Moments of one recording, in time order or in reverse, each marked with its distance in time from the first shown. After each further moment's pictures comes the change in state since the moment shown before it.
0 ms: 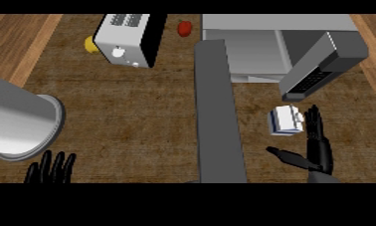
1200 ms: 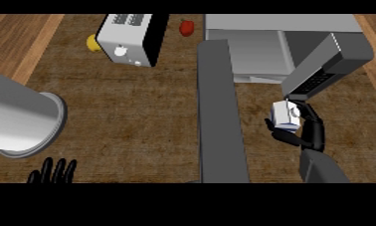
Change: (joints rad) left arm 0.040 0.005 -0.017 0.000 -0.005 -0.024 -0.036; right arm -0.190 -0.016 -0.055 0.176 -0.006 -0.157 -0.023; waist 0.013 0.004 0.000
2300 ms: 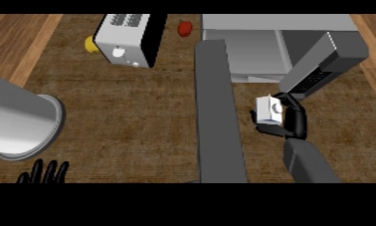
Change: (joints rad) left arm 0.005 0.024 0.039 -0.004 0.046 -0.030 0.004; right arm -0.050 0.077 0.036 -0.065 0.020 0.052 -0.043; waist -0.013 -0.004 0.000
